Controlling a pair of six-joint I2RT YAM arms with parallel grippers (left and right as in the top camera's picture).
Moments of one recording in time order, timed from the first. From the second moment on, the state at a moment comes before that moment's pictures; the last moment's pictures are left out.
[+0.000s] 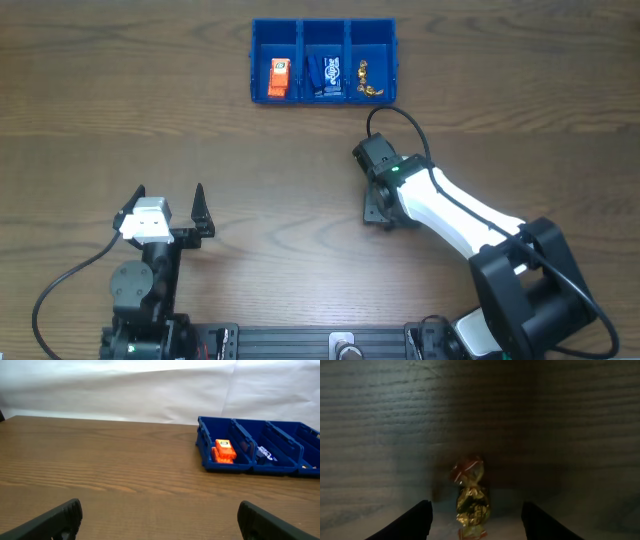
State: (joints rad) left arm -0.08 0.01 0.03 -0.13 -0.05 -0.07; right arm 0.51 1.64 0.87 -0.76 0.08 0.58
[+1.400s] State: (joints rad) left arm -0.08 0.01 0.03 -0.13 -0.05 -0.07; right arm 0.33 1.85 1.78 -0.82 0.20 0.37
